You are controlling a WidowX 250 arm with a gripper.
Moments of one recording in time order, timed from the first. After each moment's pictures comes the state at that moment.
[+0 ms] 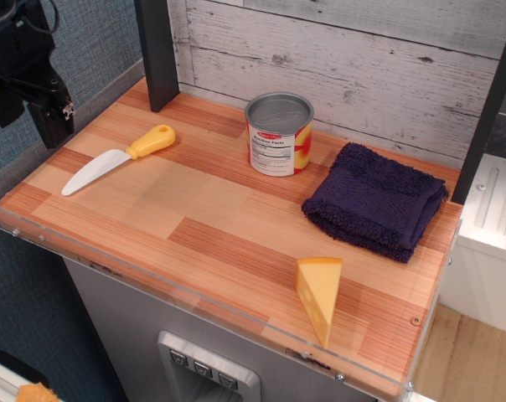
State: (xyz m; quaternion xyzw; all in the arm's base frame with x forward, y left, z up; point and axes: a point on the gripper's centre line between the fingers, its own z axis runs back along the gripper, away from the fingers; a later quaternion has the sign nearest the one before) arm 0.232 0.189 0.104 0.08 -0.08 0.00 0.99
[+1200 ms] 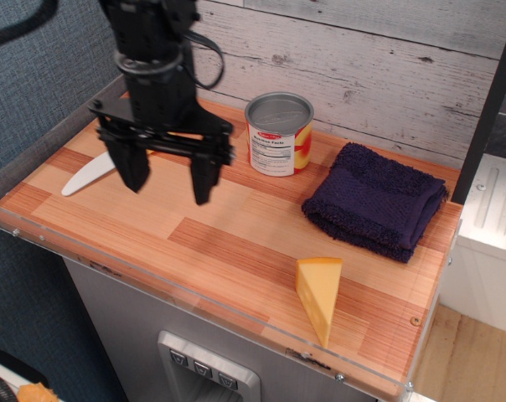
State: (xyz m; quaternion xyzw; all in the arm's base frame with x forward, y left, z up) arm 0.244 0.032 0.089 0.00 -0.05 0.09 1.00
